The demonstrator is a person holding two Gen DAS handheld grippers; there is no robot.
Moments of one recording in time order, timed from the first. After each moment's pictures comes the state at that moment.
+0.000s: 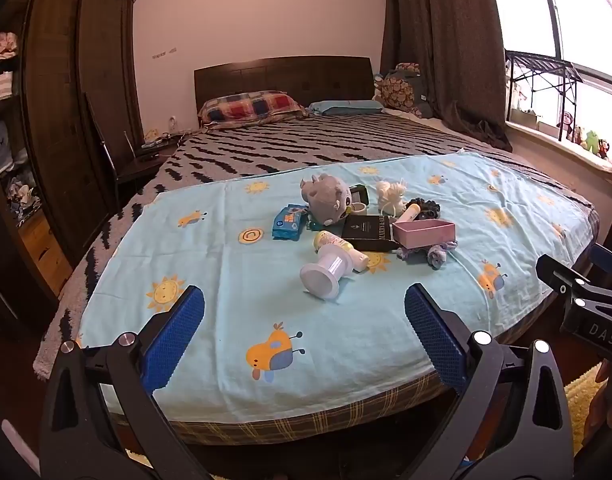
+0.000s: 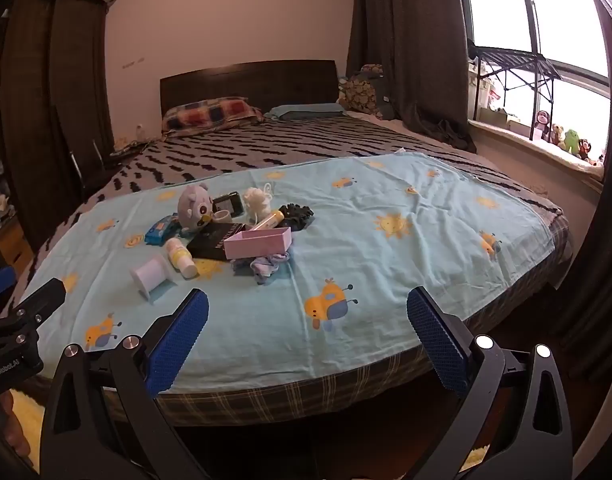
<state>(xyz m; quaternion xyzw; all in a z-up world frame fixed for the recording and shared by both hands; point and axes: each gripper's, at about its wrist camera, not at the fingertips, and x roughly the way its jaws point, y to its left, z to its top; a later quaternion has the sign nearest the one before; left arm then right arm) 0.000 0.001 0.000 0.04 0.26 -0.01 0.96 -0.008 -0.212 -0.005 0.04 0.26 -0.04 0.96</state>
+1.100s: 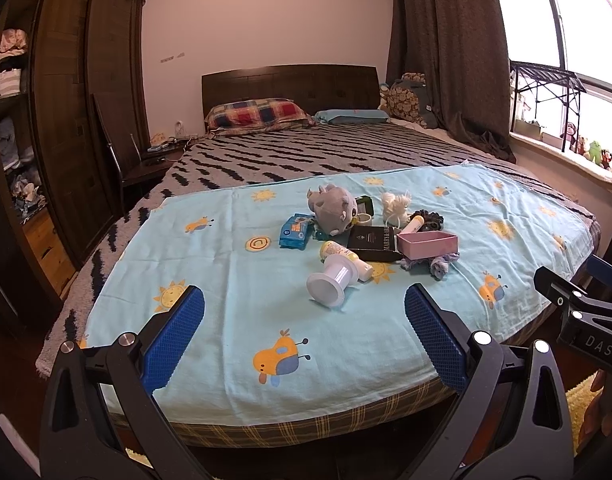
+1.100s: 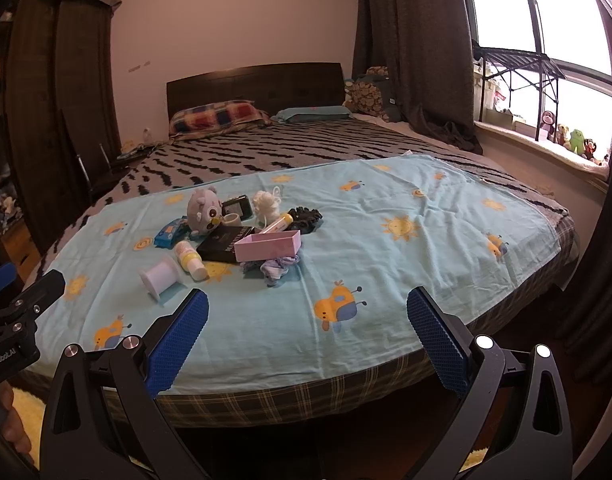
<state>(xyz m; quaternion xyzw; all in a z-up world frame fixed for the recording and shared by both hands) -0.001 0.004 0.015 0.03 0.25 -0.01 0.97 -0.011 -0.209 -0.001 0.04 0.26 -0.03 0.96</state>
